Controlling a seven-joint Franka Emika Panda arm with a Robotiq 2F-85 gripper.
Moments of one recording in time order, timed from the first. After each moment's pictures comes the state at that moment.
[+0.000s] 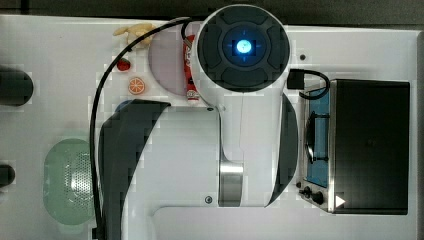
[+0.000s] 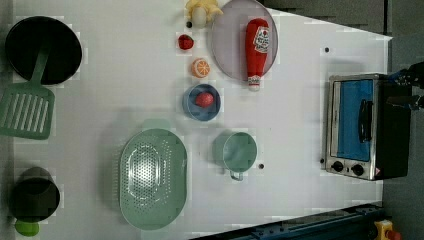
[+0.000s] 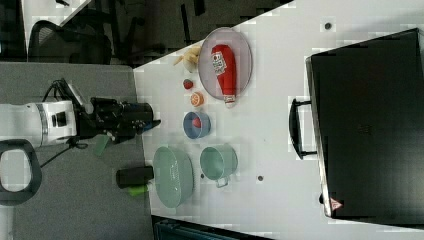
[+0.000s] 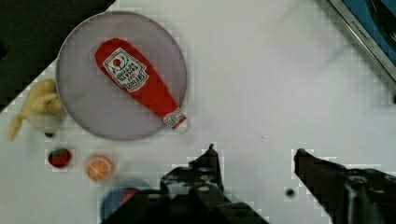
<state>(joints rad) -0.02 -0.01 0.02 -1.77 -0.01 0.19 -0.03</state>
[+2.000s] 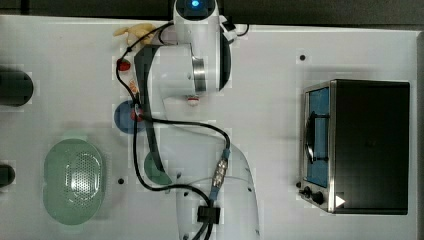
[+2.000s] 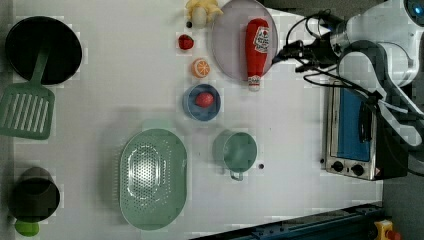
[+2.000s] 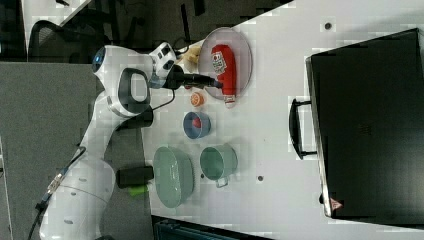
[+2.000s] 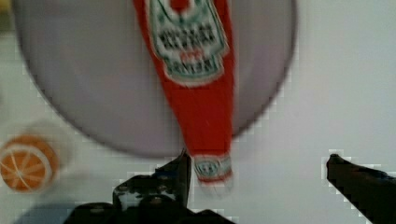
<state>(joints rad) -0.04 0.66 0.13 -1.52 -0.10 0.47 -0.47</state>
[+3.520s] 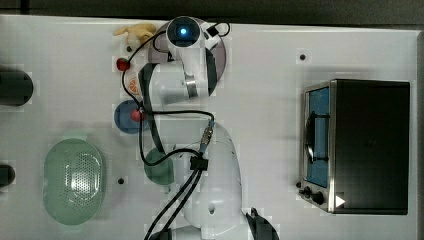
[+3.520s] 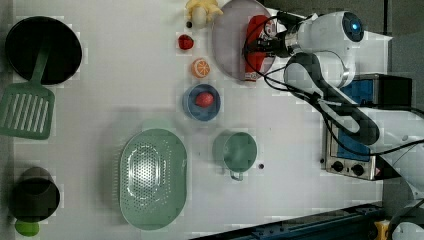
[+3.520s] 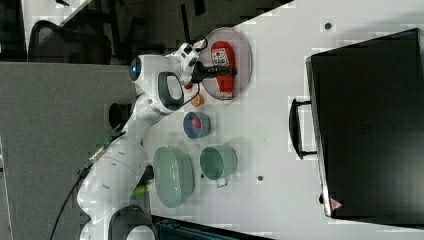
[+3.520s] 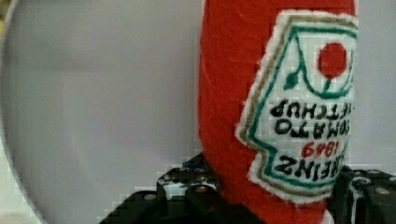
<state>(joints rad) 0.00 0.89 0.13 -1.49 -0.17 0.82 -0.50</state>
